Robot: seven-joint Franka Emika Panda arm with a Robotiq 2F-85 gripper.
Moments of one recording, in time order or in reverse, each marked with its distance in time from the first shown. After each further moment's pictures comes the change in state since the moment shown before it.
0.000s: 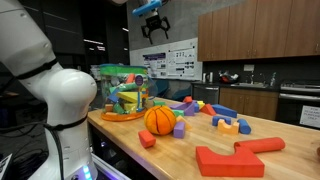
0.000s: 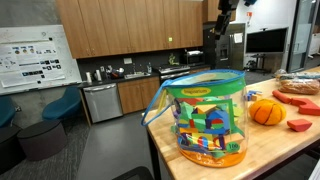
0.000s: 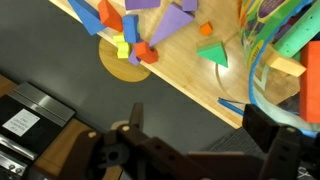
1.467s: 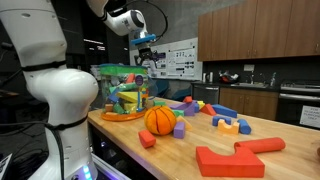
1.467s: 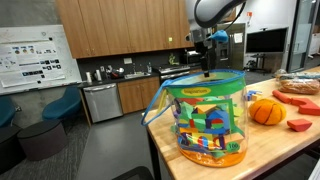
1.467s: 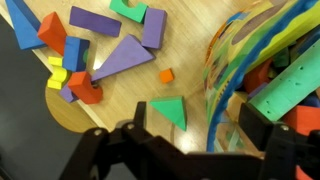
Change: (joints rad) arm 0.038 0.298 0.144 -0.025 -0.066 -0.074 -0.024
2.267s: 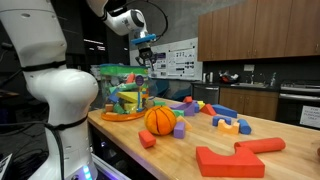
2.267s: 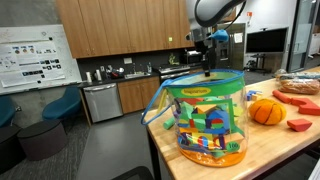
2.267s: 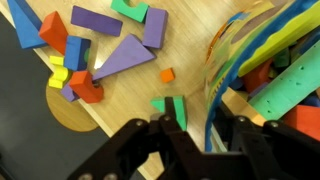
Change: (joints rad) arm -0.001 -0.002 -0.002 0.002 0.000 0.000 -0.006
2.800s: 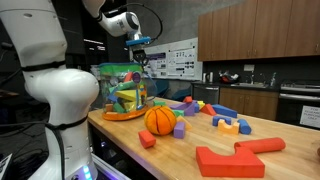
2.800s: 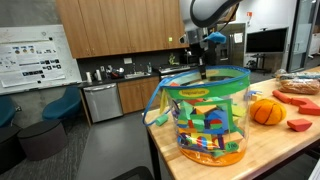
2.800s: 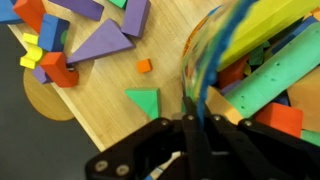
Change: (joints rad) arm 0.042 0.003 0.036 -0.009 0.031 -0.015 -0.040
